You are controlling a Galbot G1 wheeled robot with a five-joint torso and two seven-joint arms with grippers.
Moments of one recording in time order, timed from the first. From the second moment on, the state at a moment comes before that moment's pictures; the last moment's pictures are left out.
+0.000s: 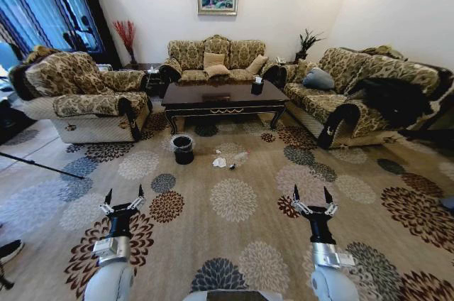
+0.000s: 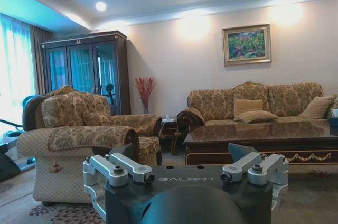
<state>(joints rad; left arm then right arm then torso) 1.68 -1.48 -0.75 -2.10 -0.12 -0.15 -0.11 -1.67 1.44 0.73 1.93 0.21 0.54 -0.03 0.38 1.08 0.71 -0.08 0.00</state>
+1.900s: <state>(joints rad) 1.70 -1.43 -0.74 -2.13 -0.10 -0.18 0.03 -1.77 1.38 0.73 2.11 0.11 0.33 -0.06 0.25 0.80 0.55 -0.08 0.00</state>
